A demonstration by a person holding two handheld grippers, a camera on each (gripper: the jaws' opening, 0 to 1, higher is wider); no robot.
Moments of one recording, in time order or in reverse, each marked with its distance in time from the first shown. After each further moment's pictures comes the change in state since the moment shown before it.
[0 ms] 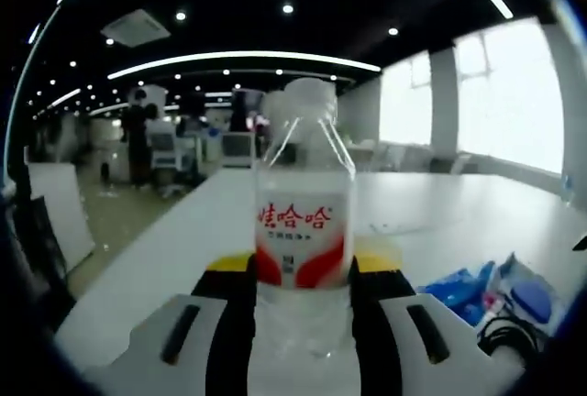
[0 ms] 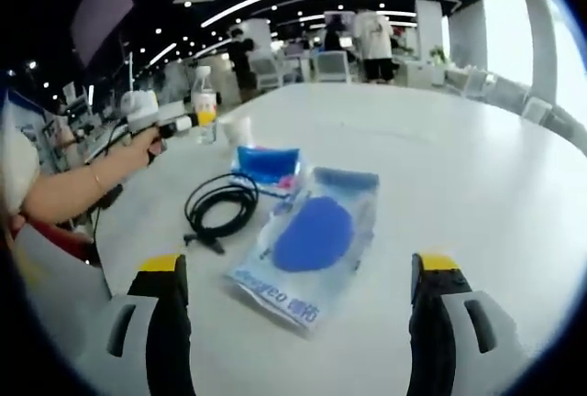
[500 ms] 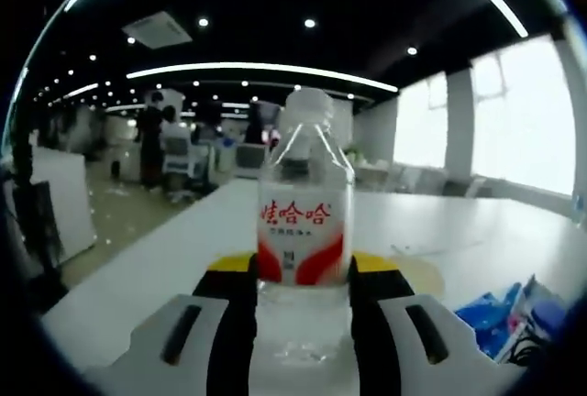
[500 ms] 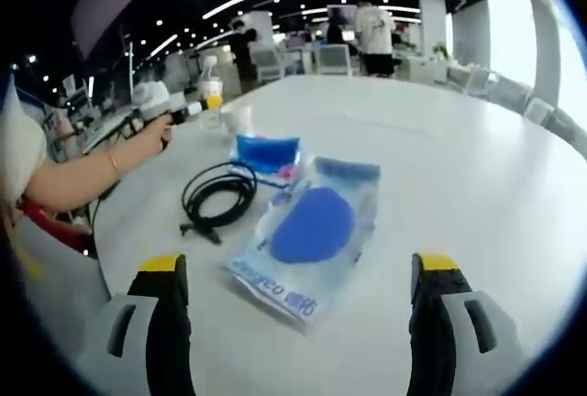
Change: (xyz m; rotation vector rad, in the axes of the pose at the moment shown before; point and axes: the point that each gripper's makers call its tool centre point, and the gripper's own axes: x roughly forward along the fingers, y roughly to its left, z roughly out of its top) left arm 0.033 0.030 0.005 -0.068 -0.105 0.067; right arm 0.004 -0.001 -0.008 -0.022 0.035 -0.002
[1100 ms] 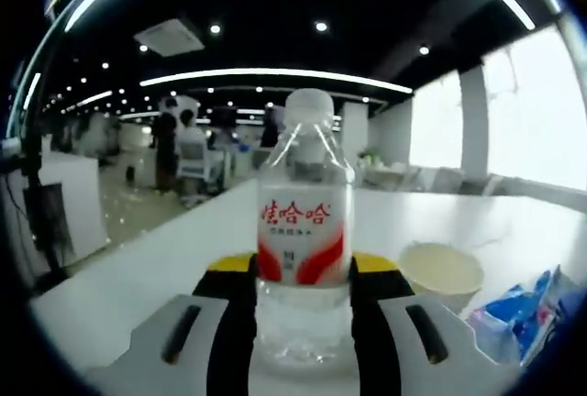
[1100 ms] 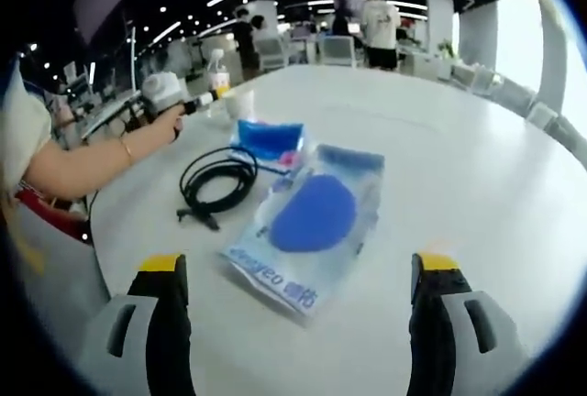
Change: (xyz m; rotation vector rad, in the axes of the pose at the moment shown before) left arm 0.014 0.009 -0.030 0.003 0.003 0.067; right arm 0.005 0.000 -0.012 -0.030 0.048 -0.001
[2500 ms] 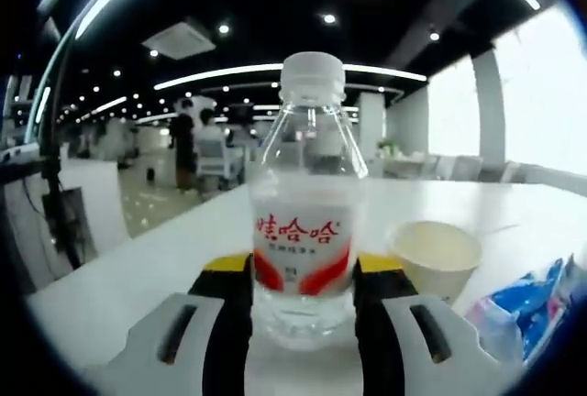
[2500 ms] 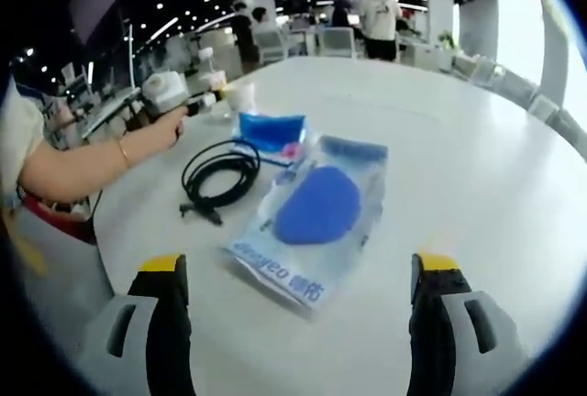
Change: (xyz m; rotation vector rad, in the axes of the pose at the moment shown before) left arm -0.022 -0.006 -0.003 0.039 0.026 0.099; right arm -0.001 0.003 -0.004 0.019 0.036 0.011
